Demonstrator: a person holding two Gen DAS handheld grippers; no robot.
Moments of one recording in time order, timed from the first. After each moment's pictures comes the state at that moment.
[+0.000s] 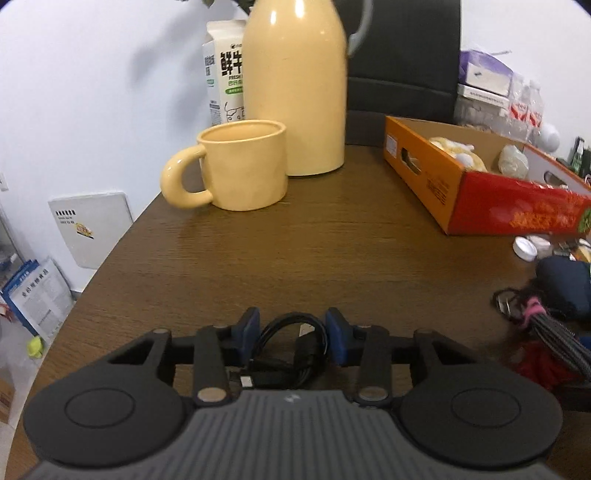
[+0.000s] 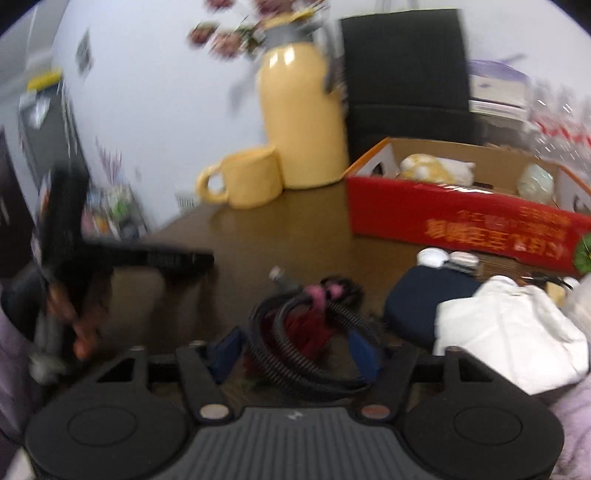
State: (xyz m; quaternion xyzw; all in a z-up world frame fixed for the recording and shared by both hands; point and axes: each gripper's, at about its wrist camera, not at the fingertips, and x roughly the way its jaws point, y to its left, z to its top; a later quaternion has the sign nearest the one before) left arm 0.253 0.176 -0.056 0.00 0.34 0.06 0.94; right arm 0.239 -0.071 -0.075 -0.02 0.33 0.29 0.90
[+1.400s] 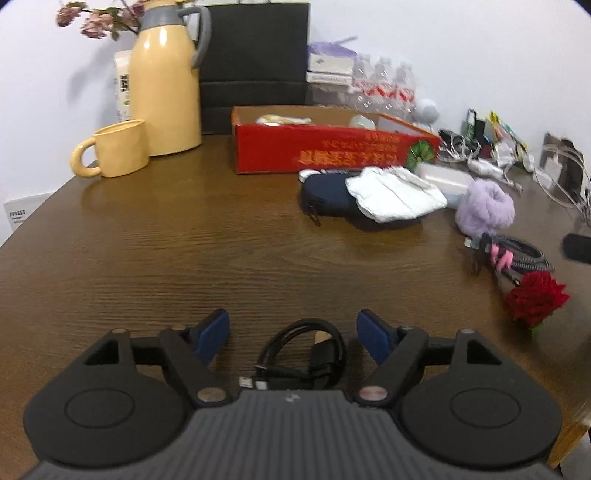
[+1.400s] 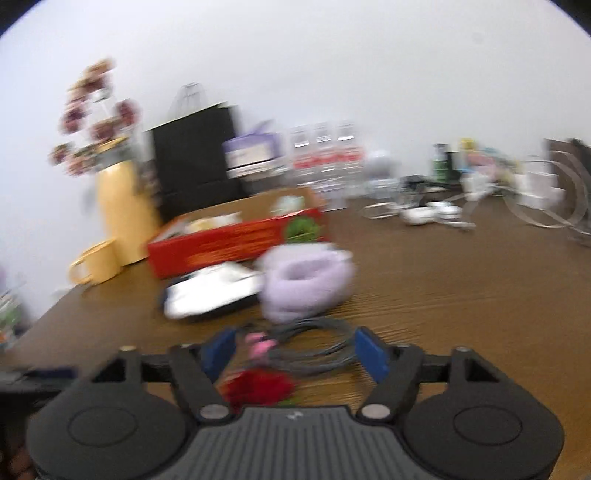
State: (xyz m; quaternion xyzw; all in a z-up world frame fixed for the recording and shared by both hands) left arm 0.118 0.005 -0.061 0.00 0.33 -0.03 0.94; right arm 0.085 -0.269 -0.043 0.08 0.24 0.05 0.97
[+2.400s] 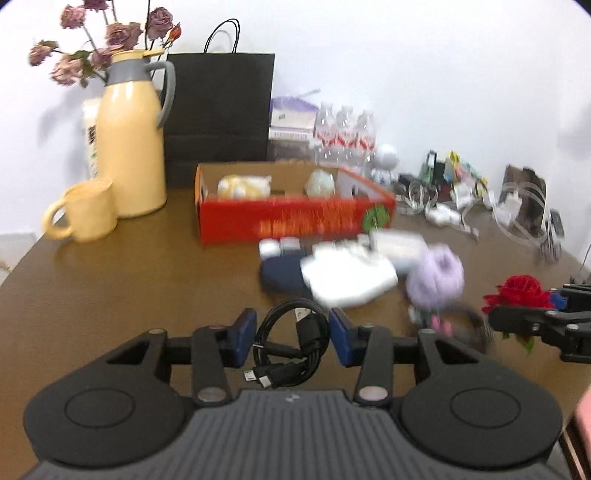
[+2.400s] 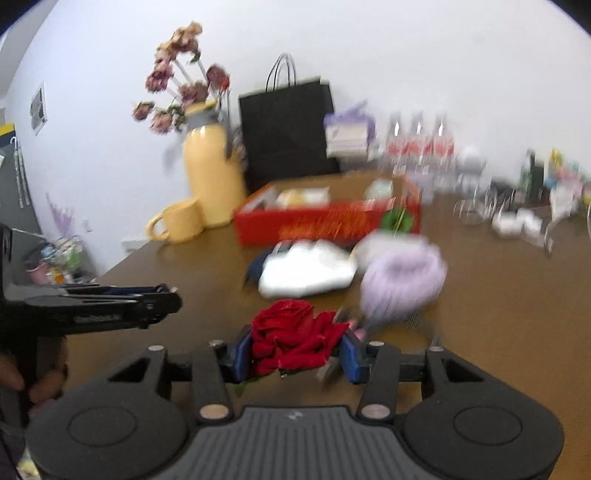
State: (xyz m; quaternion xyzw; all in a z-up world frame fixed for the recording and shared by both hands) left arm 0.143 0.009 0.014 -0.02 0.27 -0.10 0.96; right arm 0.095 -0.243 -0.011 0.03 0.26 0.17 0.95
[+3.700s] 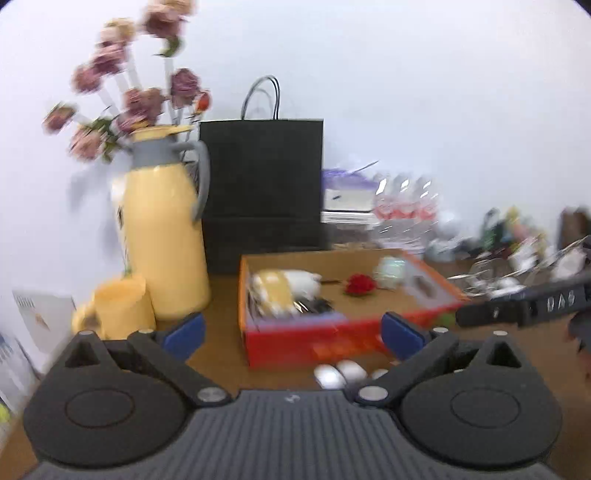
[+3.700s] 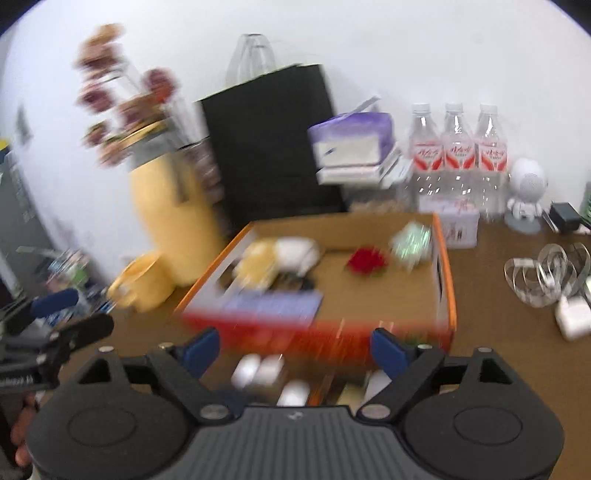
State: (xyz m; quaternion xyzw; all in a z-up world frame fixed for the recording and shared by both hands) left arm 0.200 0.010 0.068 -0.02 0.19 -0.02 0.98; right arm 0.320 -0.253 0.042 0.06 0.33 0.22 0.91
